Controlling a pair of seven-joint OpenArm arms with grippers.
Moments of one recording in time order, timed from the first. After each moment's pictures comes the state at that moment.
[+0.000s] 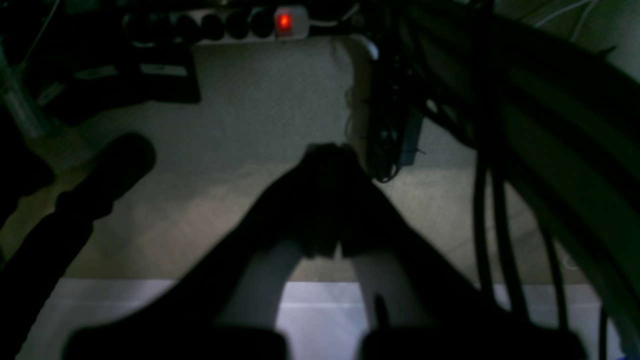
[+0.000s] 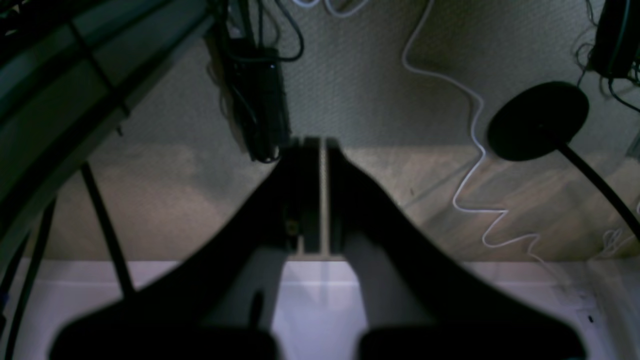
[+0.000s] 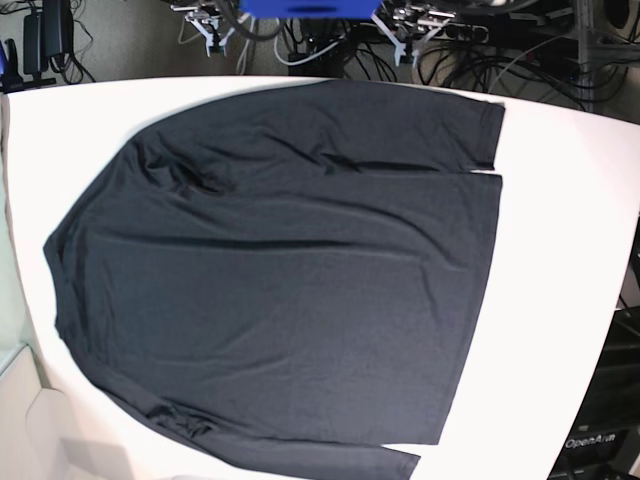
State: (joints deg) left arm -1.5 0.3 4.0 1.5 -2.4 -0.6 -0.5; right arm -0.6 -0.1 2.8 1.8 -0.2 -0.8 -2.5
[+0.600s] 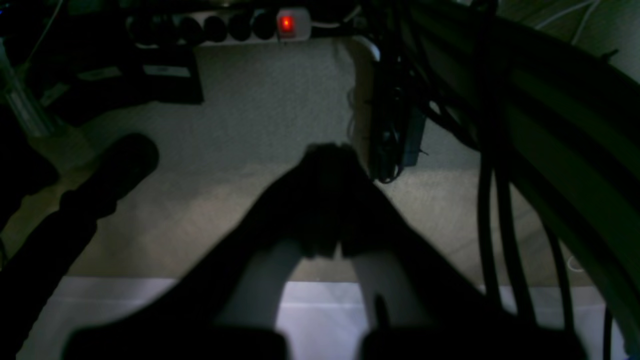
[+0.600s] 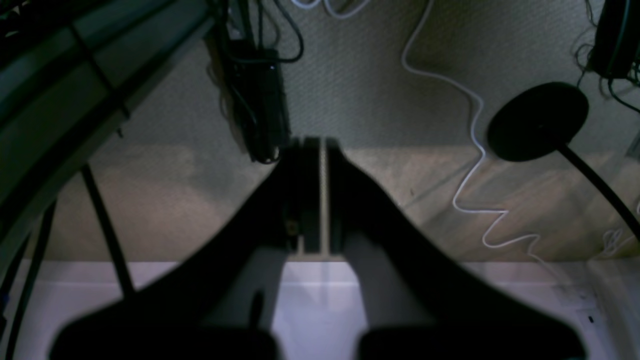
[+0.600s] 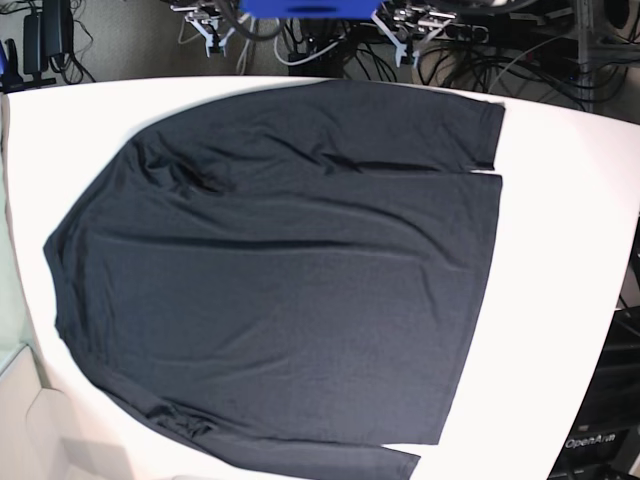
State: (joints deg) left arm -1.6 0.3 4.1 1.5 -2.4 -0.6 -0.5; right arm -0.6 -0.1 2.9 1.8 -0.2 -0.8 -2.5
